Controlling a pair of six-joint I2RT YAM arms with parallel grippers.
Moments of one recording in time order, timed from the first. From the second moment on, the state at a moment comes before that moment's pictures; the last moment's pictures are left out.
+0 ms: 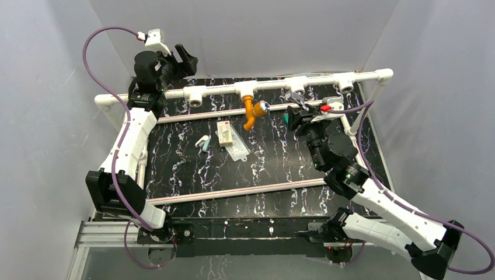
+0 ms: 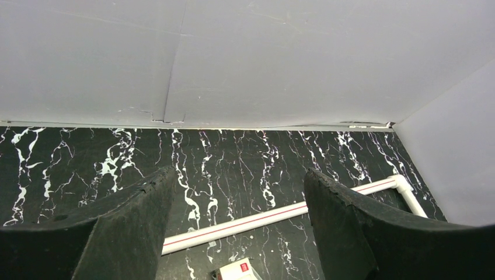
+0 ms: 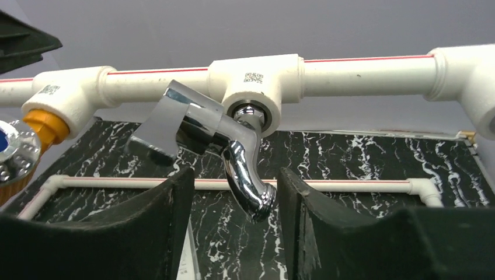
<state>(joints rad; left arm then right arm) -0.13 1.52 1.48 -0.11 0.12 -0.32 0.88 0.84 0.82 0.24 0.63 0.05</state>
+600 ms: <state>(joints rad) -0.13 1.52 1.48 -0.11 0.12 -0.32 0.89 0.75 1.01 -0.11 0.48 -0.41</state>
